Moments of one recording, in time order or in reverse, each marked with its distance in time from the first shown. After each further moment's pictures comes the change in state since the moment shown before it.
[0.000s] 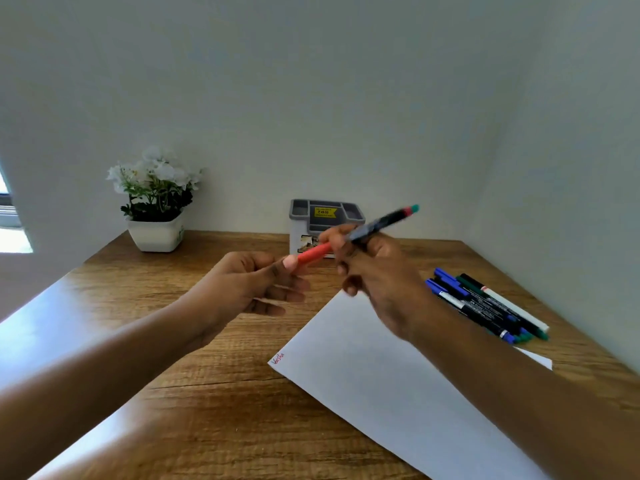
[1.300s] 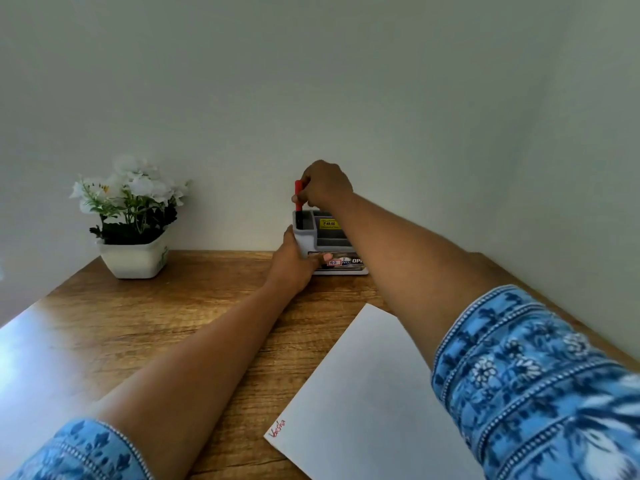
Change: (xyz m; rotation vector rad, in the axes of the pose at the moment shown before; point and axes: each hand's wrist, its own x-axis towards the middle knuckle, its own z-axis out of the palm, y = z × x) left_hand 0.194 -0.056 0.022 0.349 0.389 0.055; right_hand 0.254 0.028 0.002 -1.069 0.118 0.018
